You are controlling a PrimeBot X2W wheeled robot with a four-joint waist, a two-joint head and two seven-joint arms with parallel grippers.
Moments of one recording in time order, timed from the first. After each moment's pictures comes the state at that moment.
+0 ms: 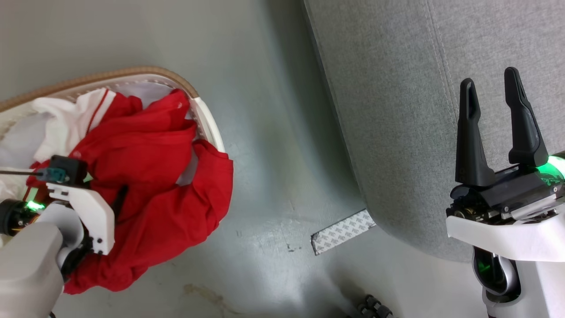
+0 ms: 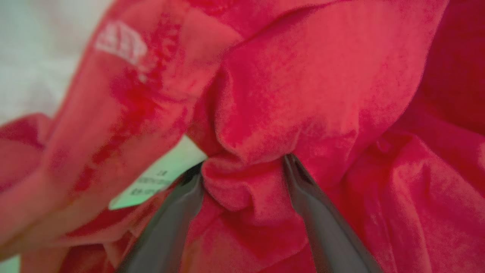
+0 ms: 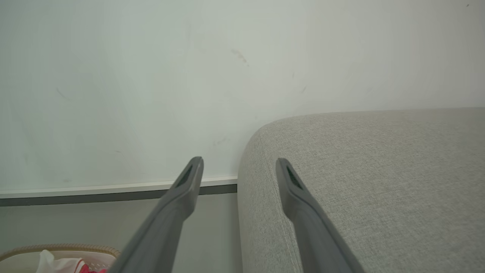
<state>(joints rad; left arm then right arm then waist) -0.81 0.58 -0.87 0.91 -0.77 -0.13 -0.01 -0.41 -0.05 0.15 -0.15 0.37 0.13 -0.26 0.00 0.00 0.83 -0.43</state>
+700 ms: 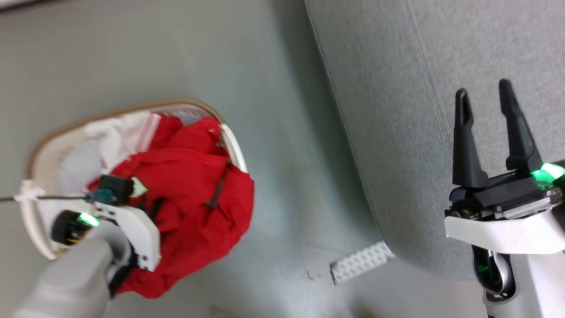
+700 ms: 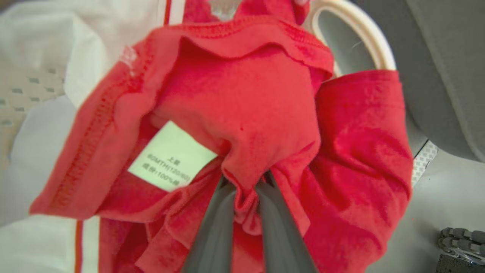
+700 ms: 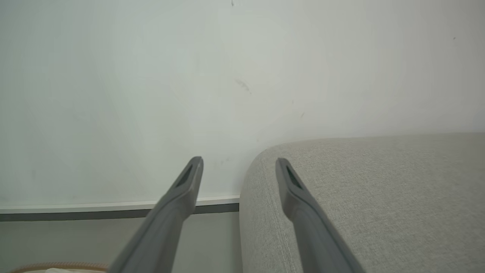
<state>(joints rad) -0.83 0.47 -1.08 0.96 -0.90 -0.13 -0.19 -0.40 -0.05 0.13 -0.07 0.32 0.13 -0.26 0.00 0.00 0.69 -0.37</state>
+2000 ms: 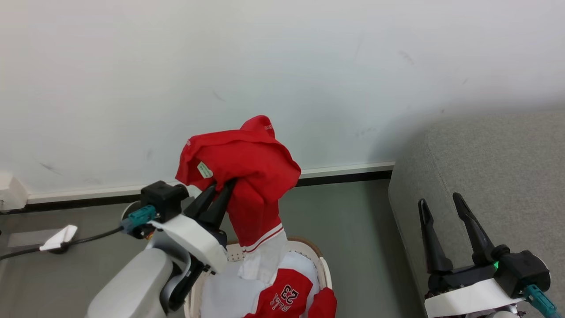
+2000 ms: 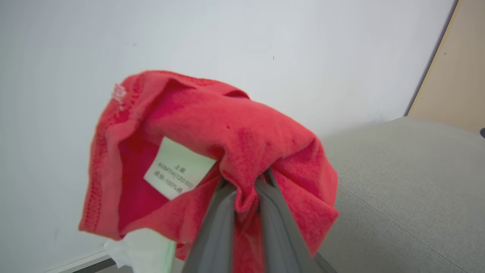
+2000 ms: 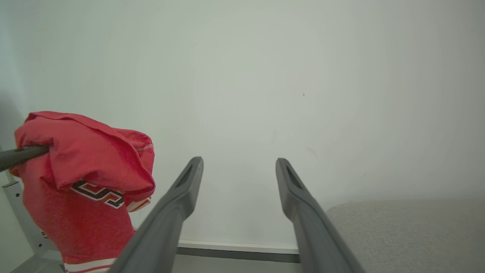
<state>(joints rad) -0.57 0.35 -0.68 0.44 -0.64 -0.08 -0.26 -0.16 -0.05 0.15 0.15 0.25 0.13 -0.26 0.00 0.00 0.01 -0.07</state>
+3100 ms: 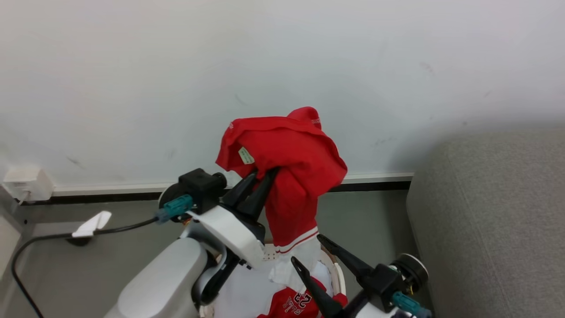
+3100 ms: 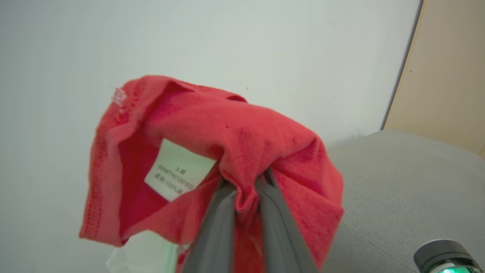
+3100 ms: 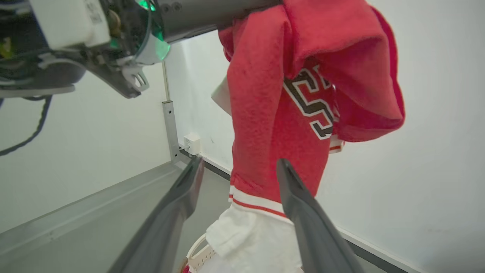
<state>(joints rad) -0.61 0.29 -0.72 0.33 -0.62 -0.06 -0.23 -0.32 -0.05 0.68 0.38 0.31 0.13 -0.26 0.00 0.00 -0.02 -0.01</state>
